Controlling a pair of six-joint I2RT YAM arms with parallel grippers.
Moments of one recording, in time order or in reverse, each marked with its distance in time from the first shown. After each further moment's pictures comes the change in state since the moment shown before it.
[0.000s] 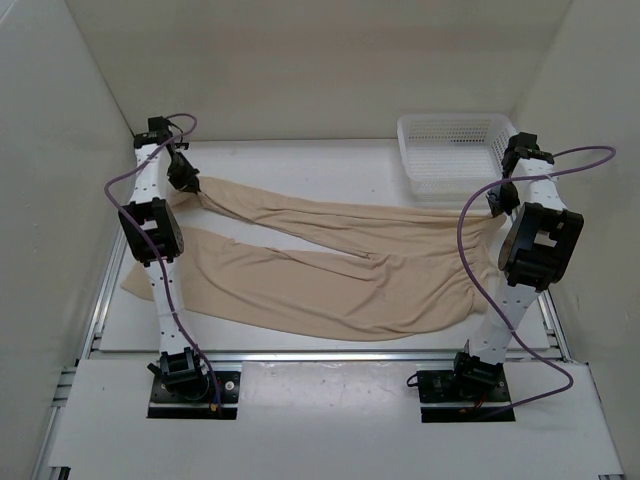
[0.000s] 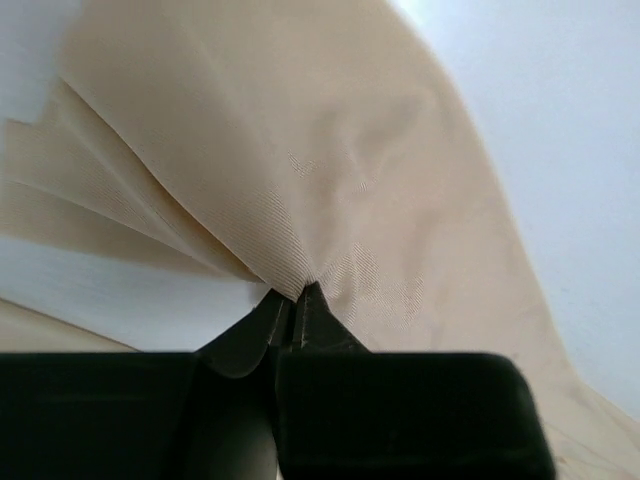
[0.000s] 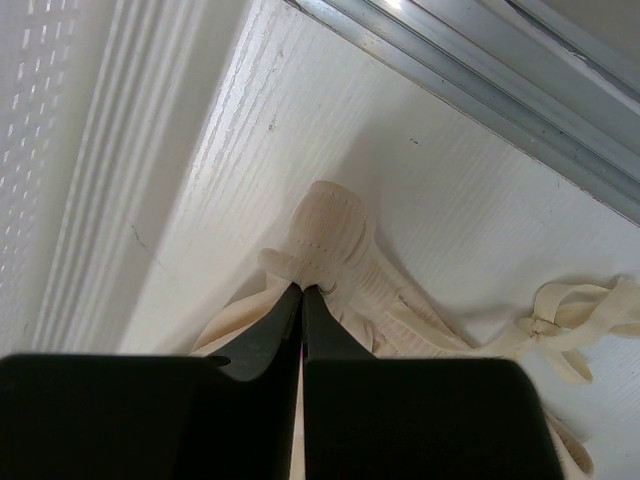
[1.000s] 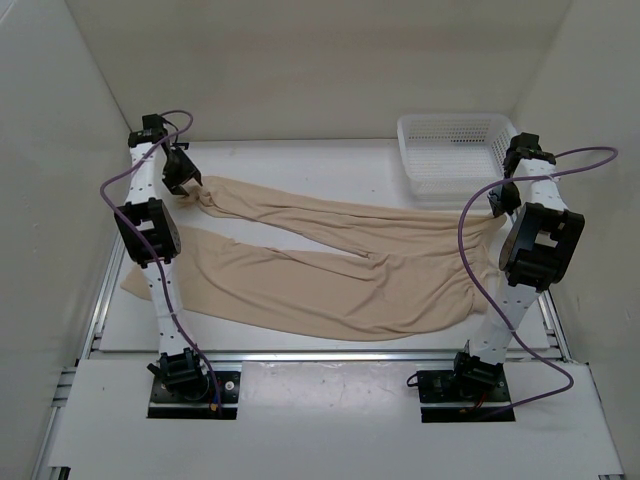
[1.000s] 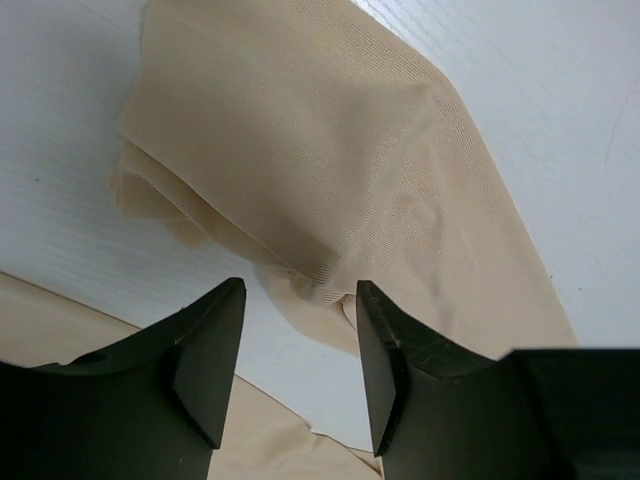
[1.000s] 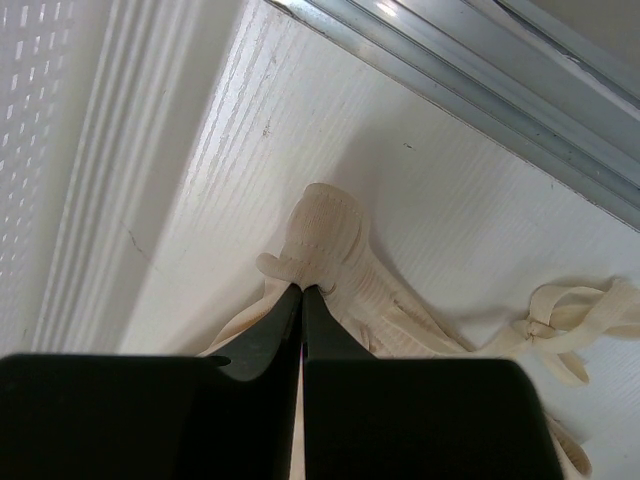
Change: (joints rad) left arm 0.013 -0.039 0.024 -0.003 0.004 0.031; right arm -0.008 0.000 0.000 0.001 0.000 0.000
